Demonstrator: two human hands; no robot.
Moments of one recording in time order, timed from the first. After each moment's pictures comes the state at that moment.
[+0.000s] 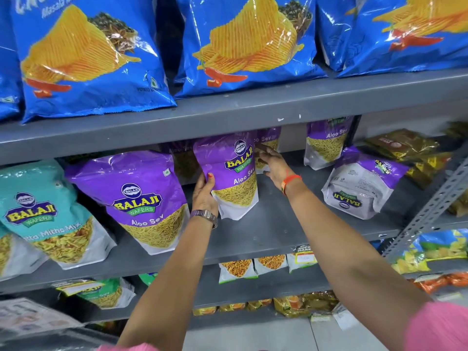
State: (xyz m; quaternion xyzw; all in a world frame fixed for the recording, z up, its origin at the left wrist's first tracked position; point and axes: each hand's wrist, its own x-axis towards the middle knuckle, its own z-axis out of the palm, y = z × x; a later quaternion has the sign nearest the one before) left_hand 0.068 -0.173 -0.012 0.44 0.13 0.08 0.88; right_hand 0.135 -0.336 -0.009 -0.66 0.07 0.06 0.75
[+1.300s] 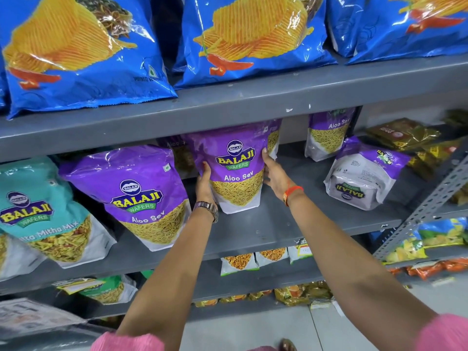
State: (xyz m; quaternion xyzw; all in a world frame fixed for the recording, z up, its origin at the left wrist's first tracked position) left_hand 0.119 -0.151 -0.065 0.54 0.18 0.02 0.82; right_hand 0.103 -0.326 -0.031 -0.65 0.04 0.09 0.76
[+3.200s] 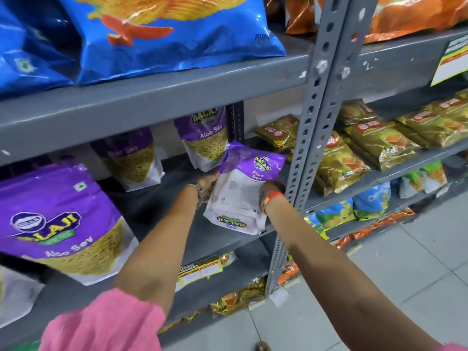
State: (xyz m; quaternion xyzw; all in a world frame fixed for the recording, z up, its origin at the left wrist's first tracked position) left_hand 0.142 -0.464 -0.058 0.72 0.08 -0.32 0.61; right_hand 0.069 -0.603 -0.071 -0.91 0.32 0.11 0.25
